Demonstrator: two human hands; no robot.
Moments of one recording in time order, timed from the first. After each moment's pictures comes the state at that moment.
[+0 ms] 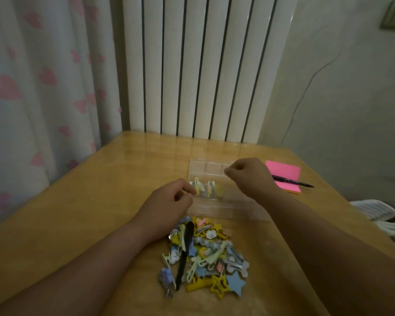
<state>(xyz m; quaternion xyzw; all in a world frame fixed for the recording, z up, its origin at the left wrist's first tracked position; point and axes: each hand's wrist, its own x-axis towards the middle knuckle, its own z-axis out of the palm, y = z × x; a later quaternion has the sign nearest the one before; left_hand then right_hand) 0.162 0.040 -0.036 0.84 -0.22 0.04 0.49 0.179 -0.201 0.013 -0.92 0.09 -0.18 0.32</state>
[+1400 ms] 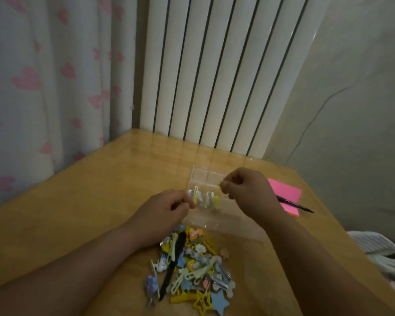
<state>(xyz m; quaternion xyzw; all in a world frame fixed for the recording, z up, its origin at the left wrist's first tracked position) 0.157 0.041 -0.035 0.85 -0.22 0.02 0.47 0.150 -0.184 0.040 -0.92 0.03 -0.16 0.37</state>
